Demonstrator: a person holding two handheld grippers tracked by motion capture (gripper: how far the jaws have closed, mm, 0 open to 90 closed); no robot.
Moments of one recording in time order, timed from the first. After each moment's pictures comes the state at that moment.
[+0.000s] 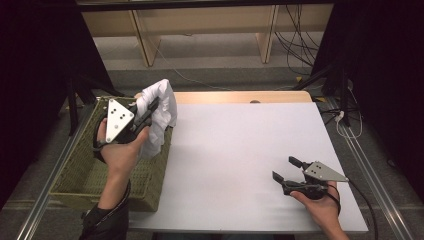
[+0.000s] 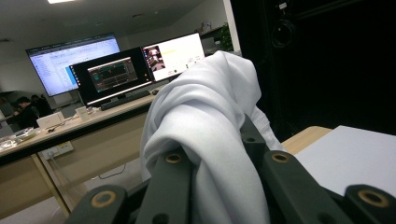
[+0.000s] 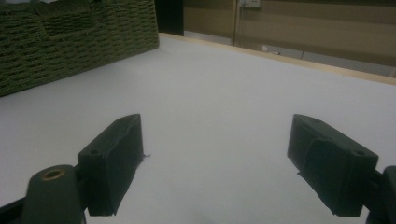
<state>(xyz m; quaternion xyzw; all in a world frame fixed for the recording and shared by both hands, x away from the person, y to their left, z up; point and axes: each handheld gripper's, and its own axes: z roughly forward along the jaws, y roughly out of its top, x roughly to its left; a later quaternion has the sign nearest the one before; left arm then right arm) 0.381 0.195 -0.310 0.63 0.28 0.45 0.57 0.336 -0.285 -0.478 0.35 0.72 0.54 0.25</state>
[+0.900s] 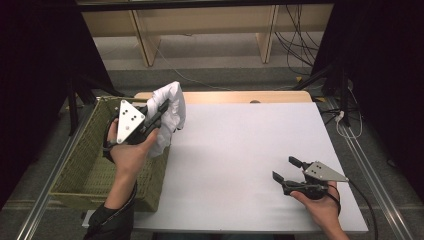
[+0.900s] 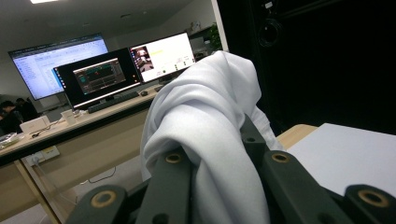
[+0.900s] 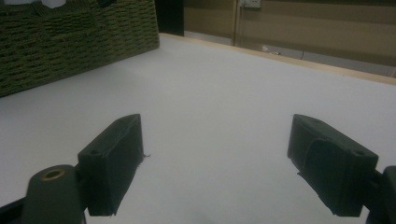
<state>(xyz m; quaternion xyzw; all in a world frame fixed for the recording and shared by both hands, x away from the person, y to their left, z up) 0.382 0.177 -0.313 0.65 0.27 0.44 0.57 0.336 -0.285 -0.478 0.35 0.72 0.54 0.25</state>
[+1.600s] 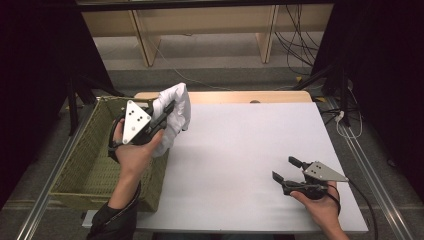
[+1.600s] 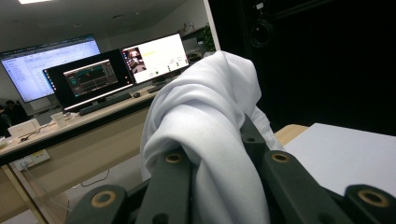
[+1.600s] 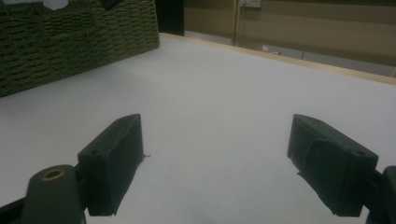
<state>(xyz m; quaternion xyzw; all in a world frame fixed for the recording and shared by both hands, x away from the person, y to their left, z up) 0.382 0.166 -0.315 0.65 0.26 0.43 0.57 0.336 -0.285 -0.478 0.35 0.73 0.54 0.25</state>
